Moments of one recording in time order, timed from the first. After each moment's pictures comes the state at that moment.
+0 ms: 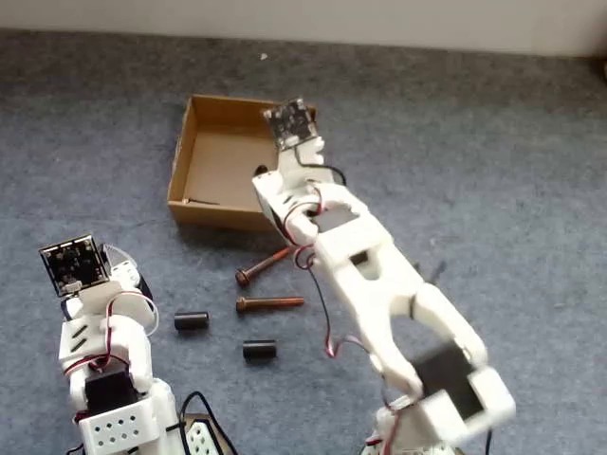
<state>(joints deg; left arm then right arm) -24.0 -103.8 96.0 43.5 7.5 -32.7 -5.8 28.1 19.1 3.3</state>
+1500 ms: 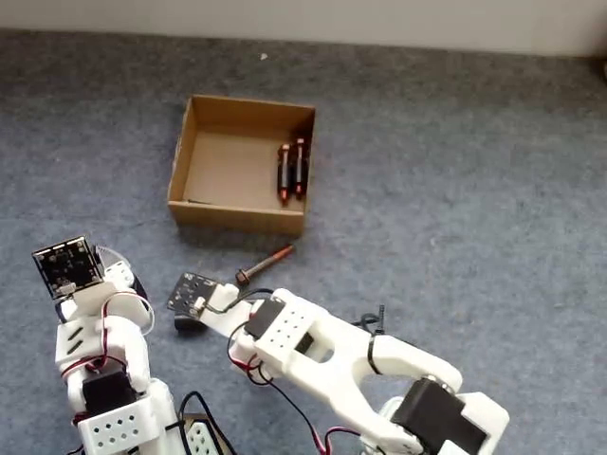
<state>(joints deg) -26.2 -103.8 96.0 43.1 7.5 -61.4 -5.9 44.8 49.8 14.0</state>
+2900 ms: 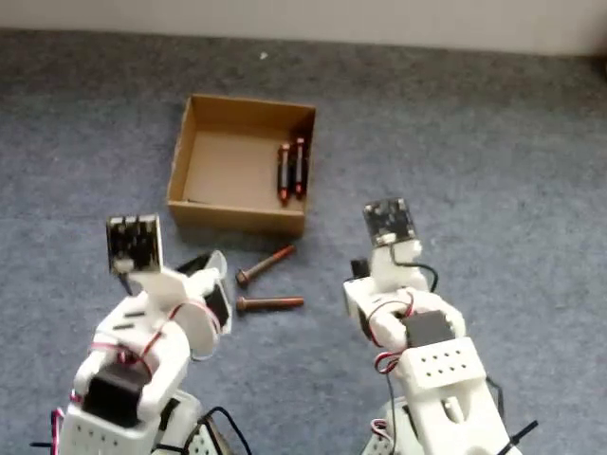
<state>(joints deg) 15.0 -83.6 65.4 64.3 32.3 -19.3 -56.0 72.6 44.9 4.4</state>
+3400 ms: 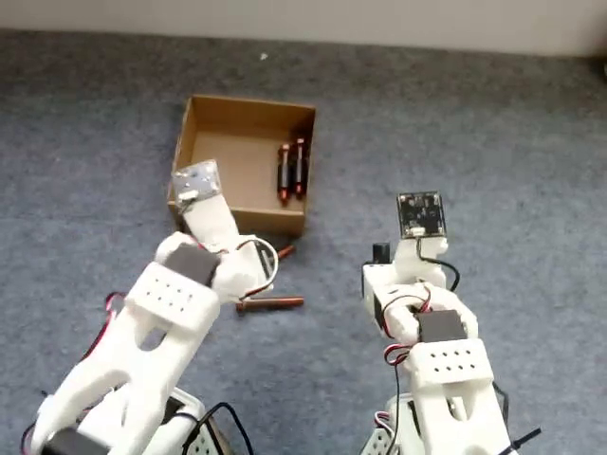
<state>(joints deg) 19.2 -30.2 46.7 66.3 49.5 -12.9 -56.0 73.0 39.8 1.2</state>
